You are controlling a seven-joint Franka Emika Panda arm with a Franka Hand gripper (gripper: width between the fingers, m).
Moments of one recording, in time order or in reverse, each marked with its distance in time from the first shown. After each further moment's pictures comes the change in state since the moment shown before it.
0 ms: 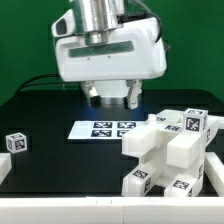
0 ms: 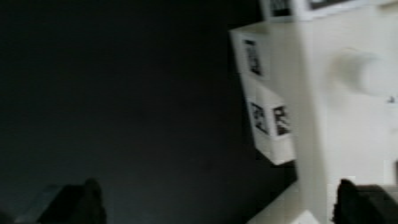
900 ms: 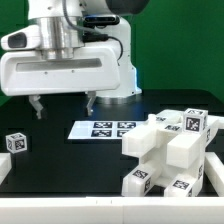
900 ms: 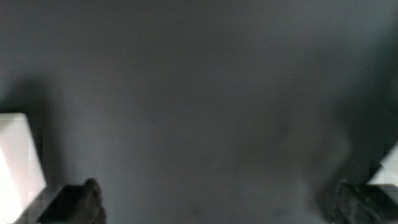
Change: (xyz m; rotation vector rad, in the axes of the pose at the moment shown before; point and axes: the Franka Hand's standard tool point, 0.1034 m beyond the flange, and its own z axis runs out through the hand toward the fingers) arm 0.011 0.084 0.015 -0.078 0.009 -0.669
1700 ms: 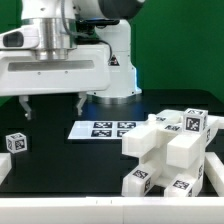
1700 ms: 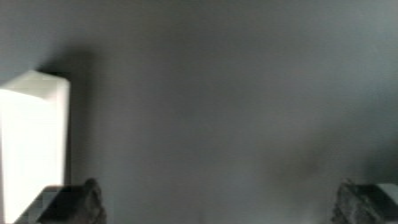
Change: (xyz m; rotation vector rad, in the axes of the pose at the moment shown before) arm -0.018 0.029 0.003 -0.039 -0.006 -0.236
